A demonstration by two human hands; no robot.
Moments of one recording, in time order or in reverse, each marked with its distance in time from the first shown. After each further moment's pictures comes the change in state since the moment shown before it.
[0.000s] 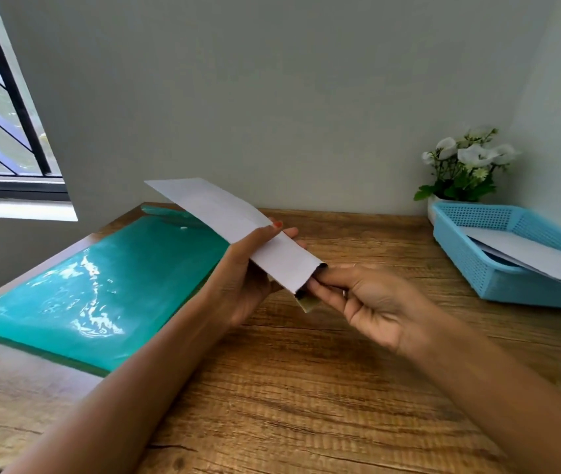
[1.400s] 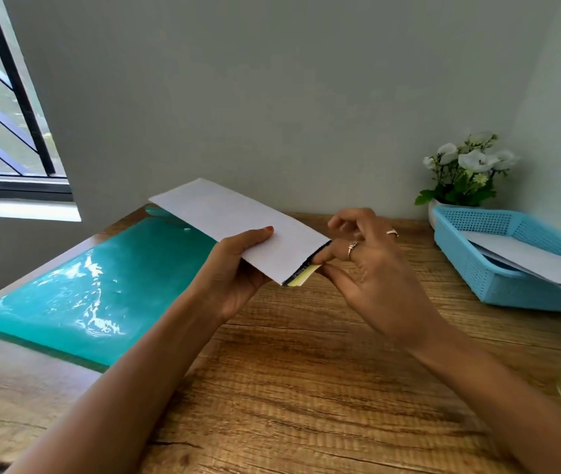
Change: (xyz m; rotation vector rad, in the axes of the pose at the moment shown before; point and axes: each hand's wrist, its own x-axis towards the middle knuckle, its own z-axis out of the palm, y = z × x) left_hand -0.001 0.013 -0.004 -0.073 0.068 0.041; right_hand 0.011 -0.001 -0.023 -1.497 0.091 -1.264
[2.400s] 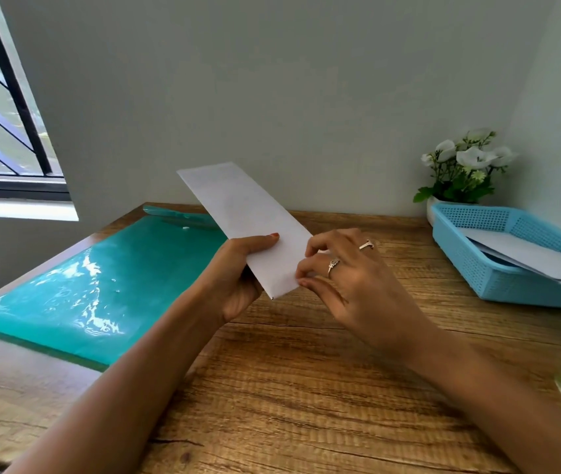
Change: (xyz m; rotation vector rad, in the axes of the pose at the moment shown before) left_hand -0.005 -0.001 0.003 0.086 -0.053 -0.078; right_hand -0.008 0.000 0.012 -0.156 -0.086 -0.213
